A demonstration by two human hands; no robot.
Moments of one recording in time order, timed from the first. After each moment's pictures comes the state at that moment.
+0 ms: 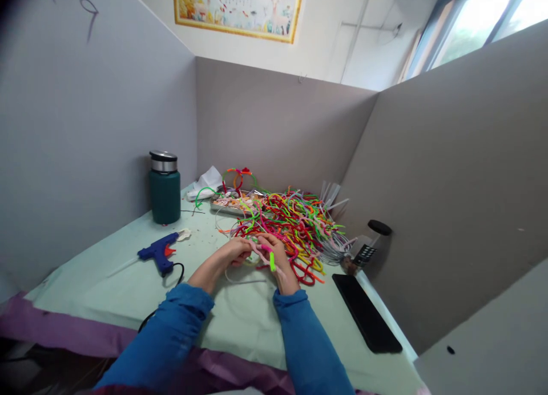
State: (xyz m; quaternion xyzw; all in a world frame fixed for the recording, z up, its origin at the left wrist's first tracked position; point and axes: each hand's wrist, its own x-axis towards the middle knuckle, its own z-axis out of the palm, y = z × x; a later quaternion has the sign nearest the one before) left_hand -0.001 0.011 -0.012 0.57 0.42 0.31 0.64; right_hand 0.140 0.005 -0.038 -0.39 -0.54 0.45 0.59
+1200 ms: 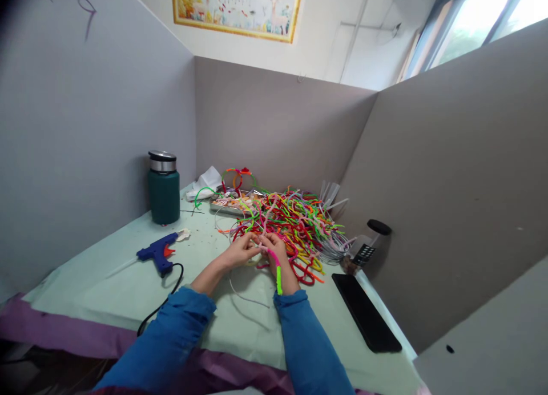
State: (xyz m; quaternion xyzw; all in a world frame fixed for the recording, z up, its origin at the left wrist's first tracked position) left_hand 0.010 0.012 -0.022 0.71 0.34 0.39 0.49; right_hand 0.141 0.008 -0.041 -0.37 -0.49 0.48 0.62
